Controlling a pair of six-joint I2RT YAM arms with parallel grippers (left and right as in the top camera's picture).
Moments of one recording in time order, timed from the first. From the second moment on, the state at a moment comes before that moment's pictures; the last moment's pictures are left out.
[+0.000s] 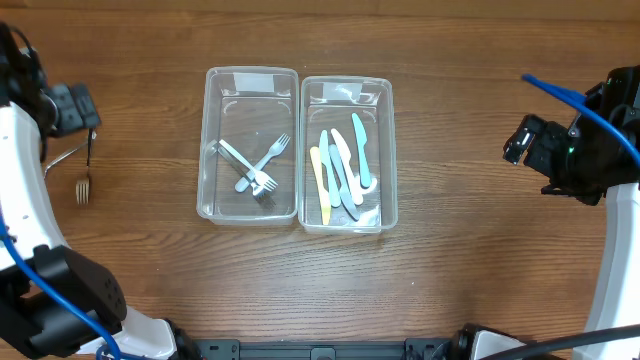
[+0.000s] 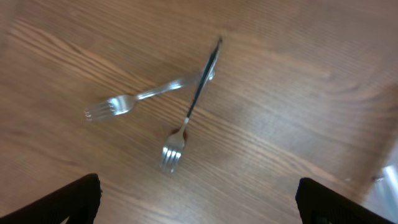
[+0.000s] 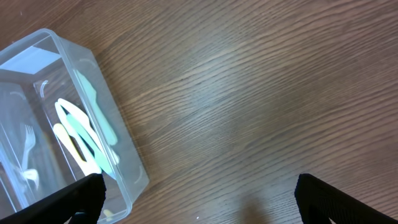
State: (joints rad) left arm 0.44 1.73 1.64 -1.05 -0.09 0.01; right arm -0.25 1.40 1.66 -1.46 -0.10 0.23
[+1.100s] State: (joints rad) left arm 0.56 1.99 1.30 -0.72 0.08 0.22; right arm -0.25 1.40 1.66 -1.46 -0.11 0.23
